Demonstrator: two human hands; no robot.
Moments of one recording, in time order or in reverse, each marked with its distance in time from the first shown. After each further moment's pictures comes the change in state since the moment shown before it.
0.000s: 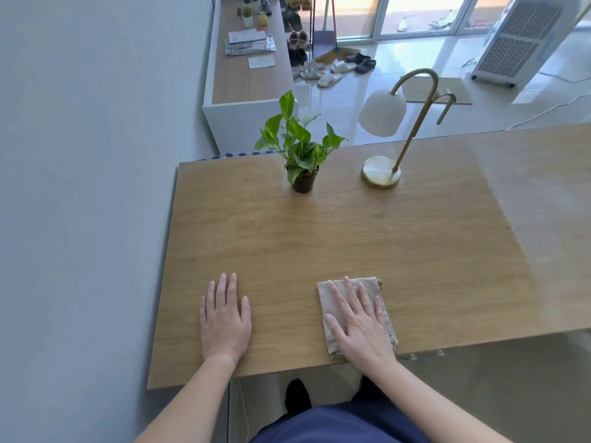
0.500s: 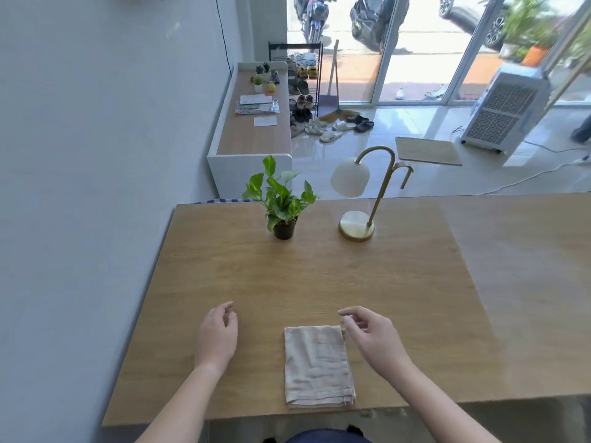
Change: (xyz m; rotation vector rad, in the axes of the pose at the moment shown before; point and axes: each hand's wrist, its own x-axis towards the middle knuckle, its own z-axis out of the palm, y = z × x) left_hand 0.018 0.081 -0.036 -0.541 0.008 -0.181; right_hand 0.019 0.051 -0.136 0.527 0.100 0.041
